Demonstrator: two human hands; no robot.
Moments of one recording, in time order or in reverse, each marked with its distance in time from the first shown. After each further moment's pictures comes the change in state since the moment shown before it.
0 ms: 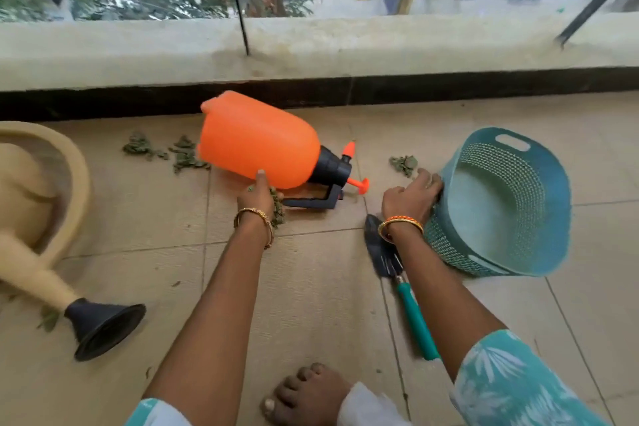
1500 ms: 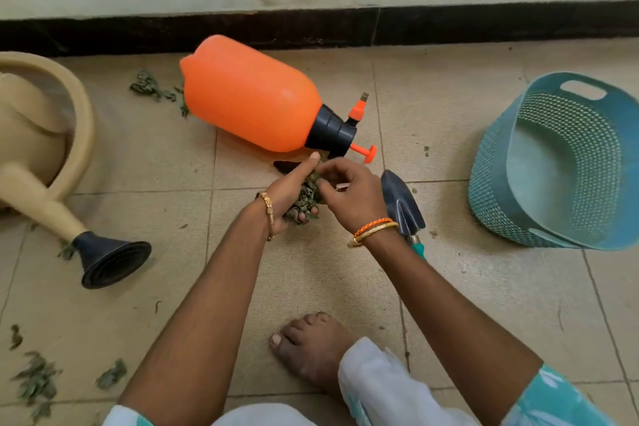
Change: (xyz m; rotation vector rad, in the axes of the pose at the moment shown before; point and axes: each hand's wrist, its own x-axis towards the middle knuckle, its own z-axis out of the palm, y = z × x) left_hand -0.041 -0.041 -0.006 0.112 -0.589 -0.270; right_hand -0.106 -0.025 -0.022 0.328 -0.678 -0.376
